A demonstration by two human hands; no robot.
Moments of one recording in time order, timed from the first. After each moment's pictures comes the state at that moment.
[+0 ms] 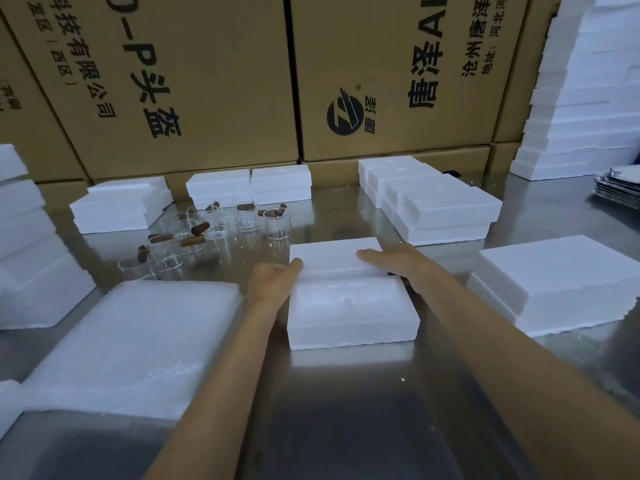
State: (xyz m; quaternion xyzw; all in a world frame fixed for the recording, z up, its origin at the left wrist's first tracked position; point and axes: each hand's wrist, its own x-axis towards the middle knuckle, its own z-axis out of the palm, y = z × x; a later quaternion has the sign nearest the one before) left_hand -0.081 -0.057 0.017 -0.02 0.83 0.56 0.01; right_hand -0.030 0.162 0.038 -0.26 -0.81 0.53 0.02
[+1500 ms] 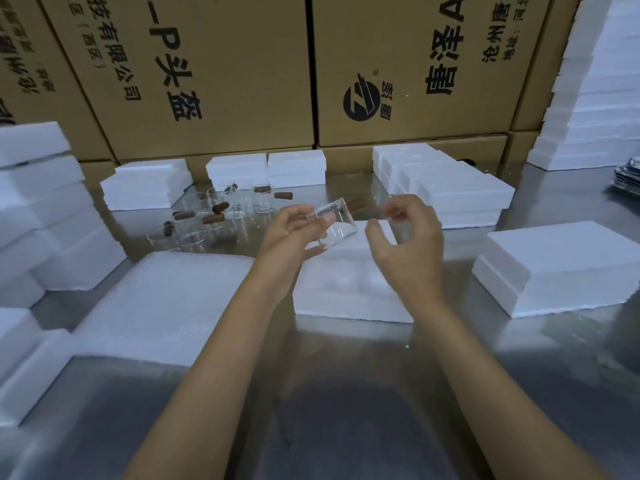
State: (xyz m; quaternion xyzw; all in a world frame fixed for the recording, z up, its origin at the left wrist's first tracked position) left_hand -0.021 -0.072 0.072 0.12 0.63 0.76 0.08; right_hand 0.046 0.085 0.054 -0.03 -0.76 0.42 0.50
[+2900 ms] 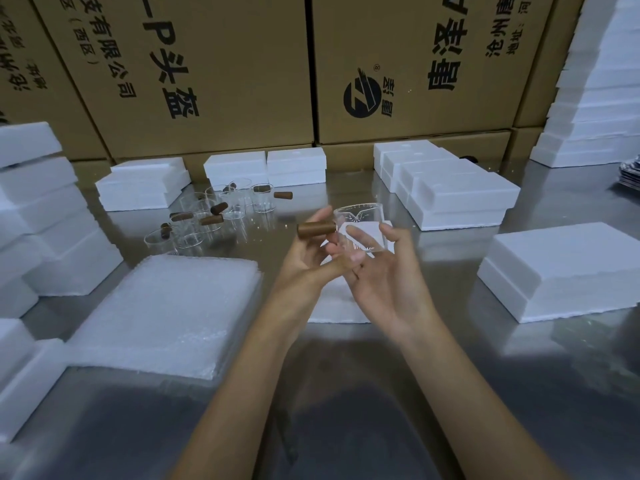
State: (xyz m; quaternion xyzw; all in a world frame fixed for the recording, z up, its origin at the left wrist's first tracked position) left_hand 0.011 -0.064 0.048 0.23 0.55 0.79 0.11; right_hand 0.056 0.055 0.058 -0.01 -0.28 0.96 0.03
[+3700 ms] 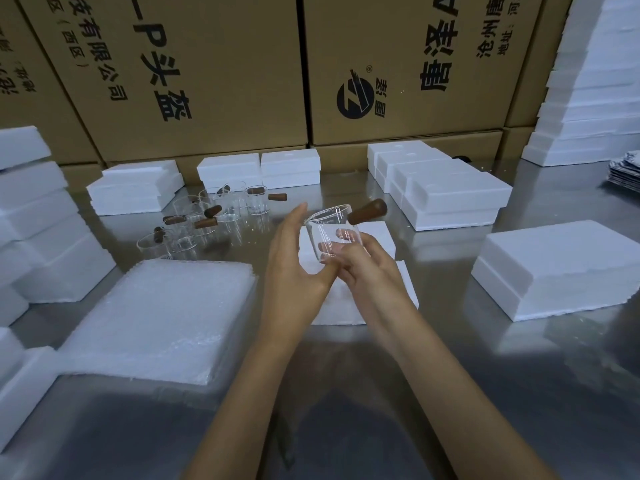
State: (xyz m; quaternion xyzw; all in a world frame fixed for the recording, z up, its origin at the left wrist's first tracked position) left_hand 0.012 -0.066 0.041 0.23 0.77 0.56 -0.19; right_hand 0.050 0.047 0.043 -0.03 -0.54 0.83 0.13
